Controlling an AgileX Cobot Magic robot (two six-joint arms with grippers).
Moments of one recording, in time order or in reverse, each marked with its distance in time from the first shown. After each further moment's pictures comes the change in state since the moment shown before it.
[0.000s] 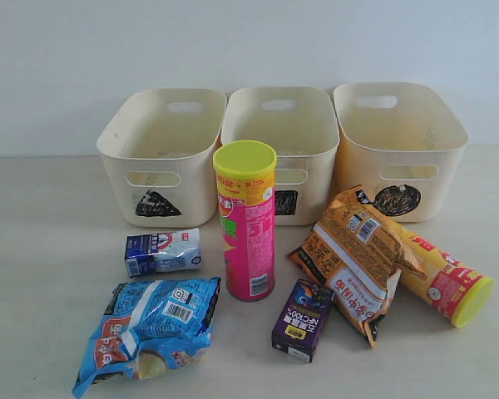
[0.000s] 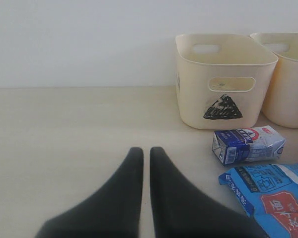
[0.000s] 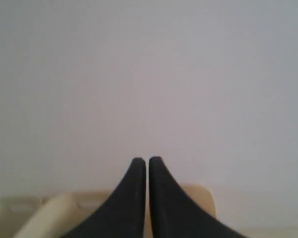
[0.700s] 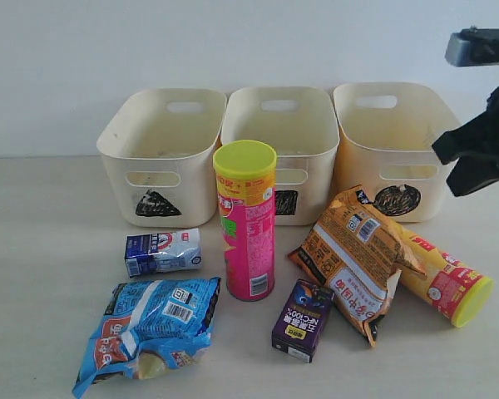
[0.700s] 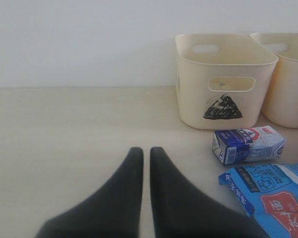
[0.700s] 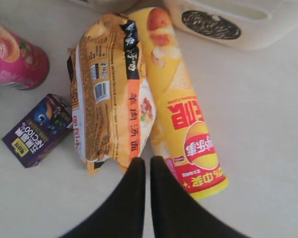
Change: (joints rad) left arm 0.000 0.000 0.000 0.000 0.000 0.000; right arm 0.013 0.469 -0.410 0.502 1.216 -0.759
